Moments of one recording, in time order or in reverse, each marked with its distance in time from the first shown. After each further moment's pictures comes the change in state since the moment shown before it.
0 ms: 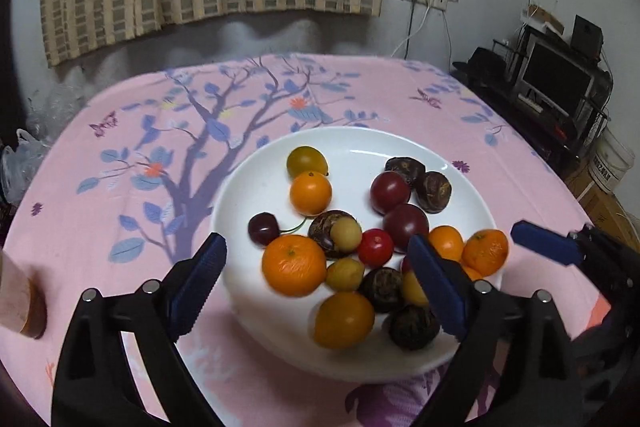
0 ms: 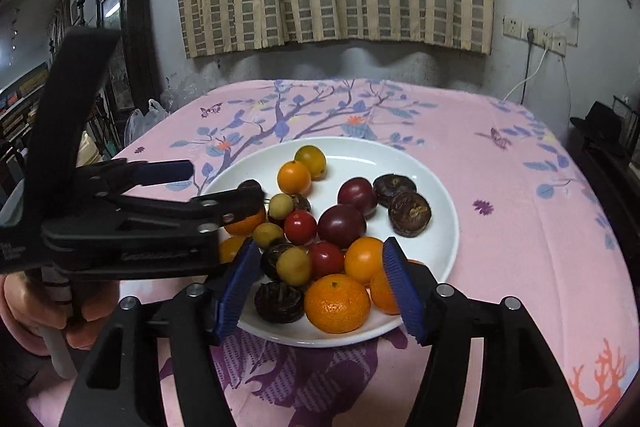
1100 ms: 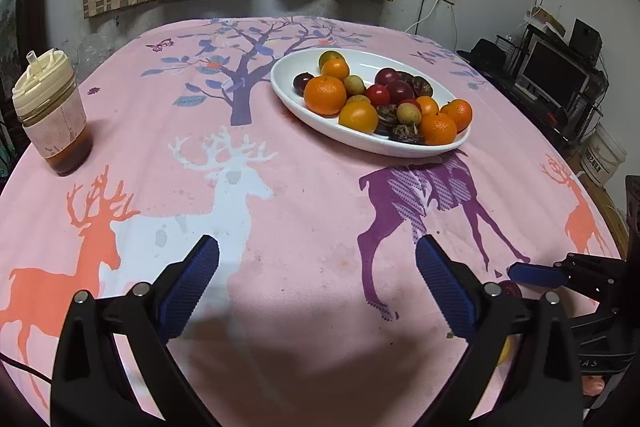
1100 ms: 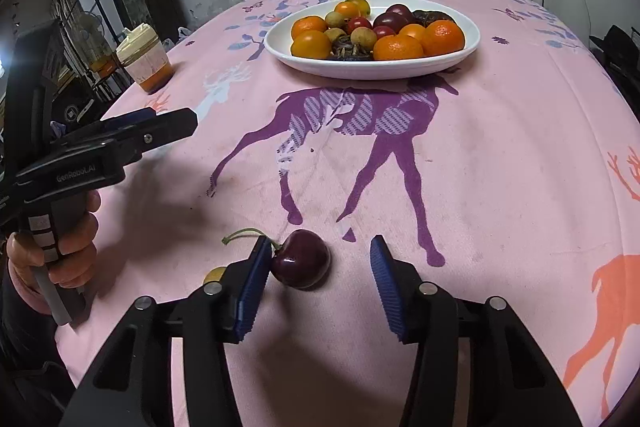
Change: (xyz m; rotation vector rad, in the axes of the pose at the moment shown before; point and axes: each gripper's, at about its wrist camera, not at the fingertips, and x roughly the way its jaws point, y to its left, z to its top) left arm -0.091 0.014 -0.135 -0.098 0.048 0.010; right arm -0.065 0.034 -0.131 0.063 0.302 0.133
